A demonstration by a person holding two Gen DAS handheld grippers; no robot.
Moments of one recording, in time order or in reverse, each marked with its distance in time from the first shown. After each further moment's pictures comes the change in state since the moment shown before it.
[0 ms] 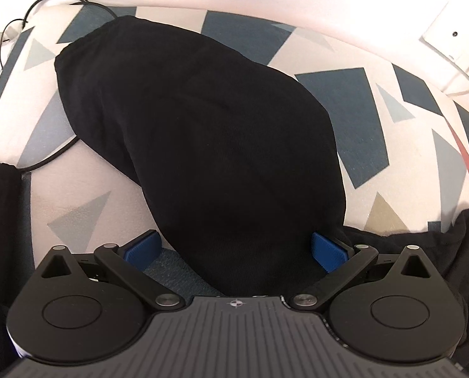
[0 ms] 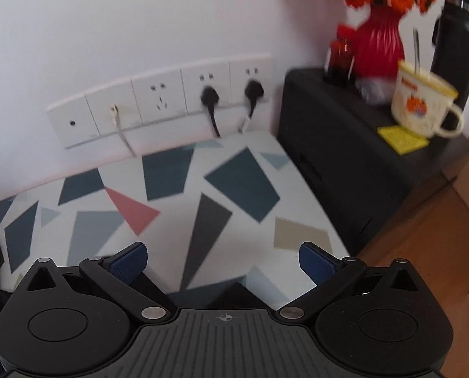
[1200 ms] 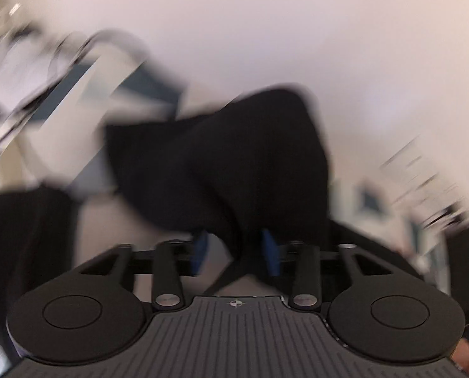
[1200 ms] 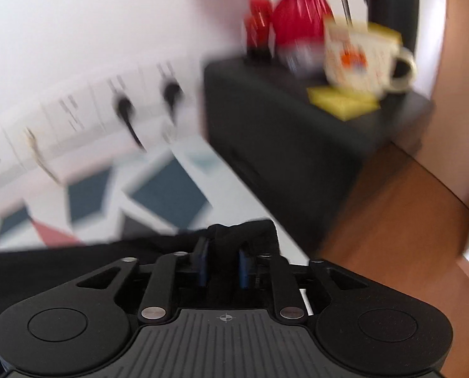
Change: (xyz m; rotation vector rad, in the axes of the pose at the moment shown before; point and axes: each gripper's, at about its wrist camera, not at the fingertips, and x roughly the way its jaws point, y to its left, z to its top) left arm -0.076 0.074 -0.011 -0.237 -0.233 -0.132; right arm 0.044 -0.049 -0.022 0.188 -0.020 -0.203
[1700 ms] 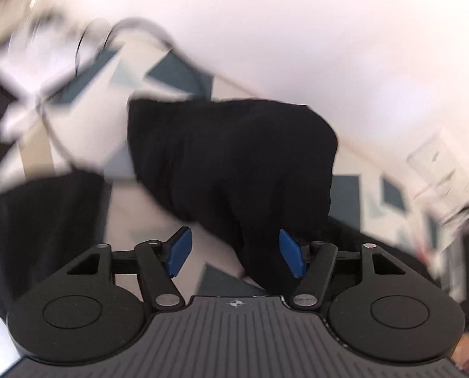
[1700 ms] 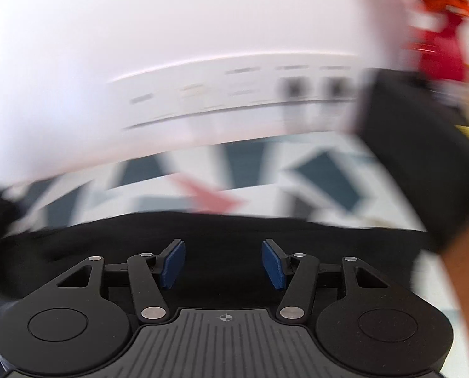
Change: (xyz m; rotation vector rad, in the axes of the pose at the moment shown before) left arm -0.012 -0.008 0.006 0.076 -0.030 0.074; right arm -0.051 0.147 -0.053 -0.351 -0.022 0.415
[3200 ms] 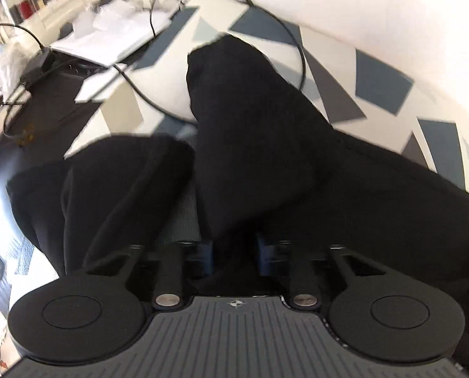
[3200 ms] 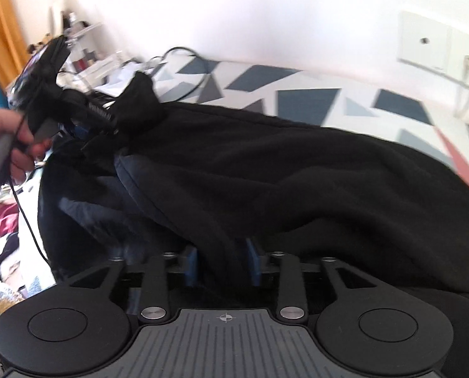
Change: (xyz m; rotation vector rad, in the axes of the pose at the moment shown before) left arm 0.008 0.027 -0.028 -0.014 0.125 0.295; right arm -0.008 0.114 -0.063 -0.399 0.196 0.492
